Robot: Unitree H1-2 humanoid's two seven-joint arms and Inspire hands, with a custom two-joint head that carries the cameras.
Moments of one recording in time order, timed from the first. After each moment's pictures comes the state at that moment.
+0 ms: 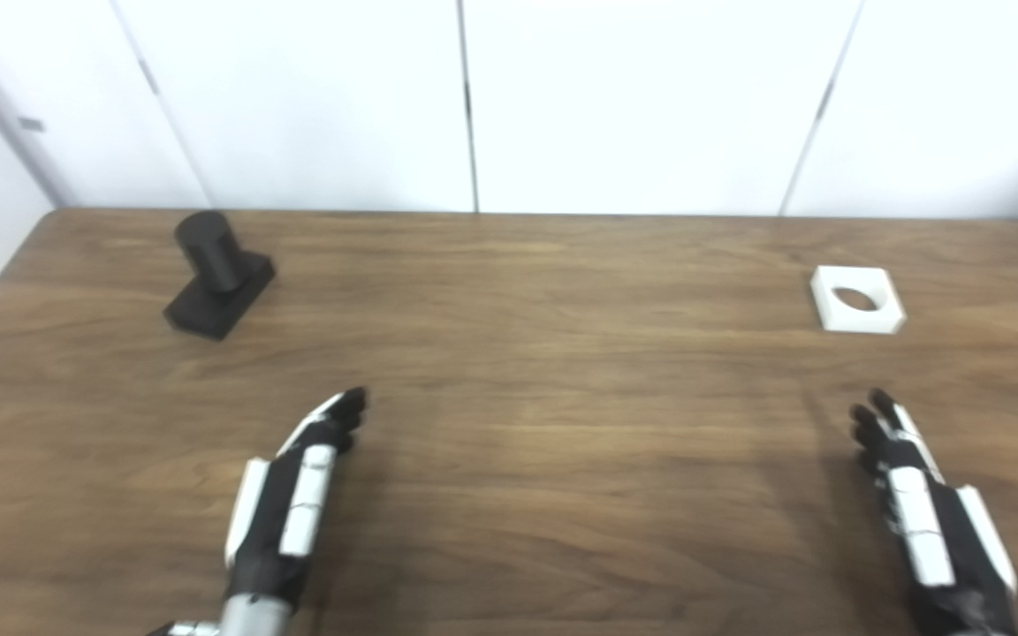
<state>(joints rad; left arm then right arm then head) 0.33 0.12 -0.07 -0.37 0.04 0.05 0.04 0.36 -0.14 -0.11 -0.43 0.00 0.13 0.04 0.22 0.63</state>
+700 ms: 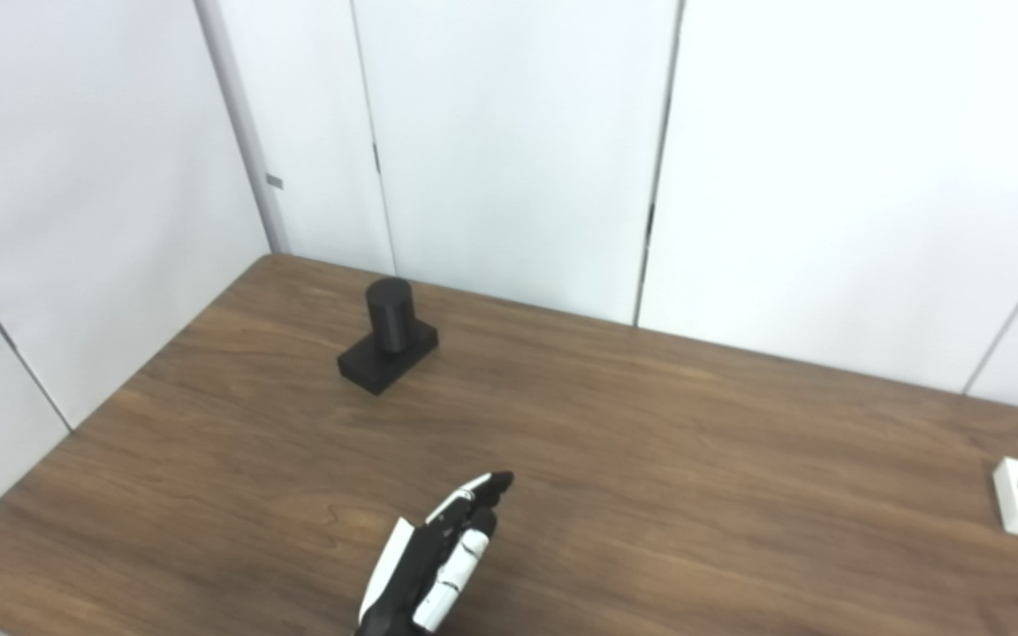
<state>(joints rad) 0.32 0.12 -0.13 -0.32 0.11 -0.01 0.10 0.35 -0.17 -0.14 -0.37 0.07 0.06 0.07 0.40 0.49</state>
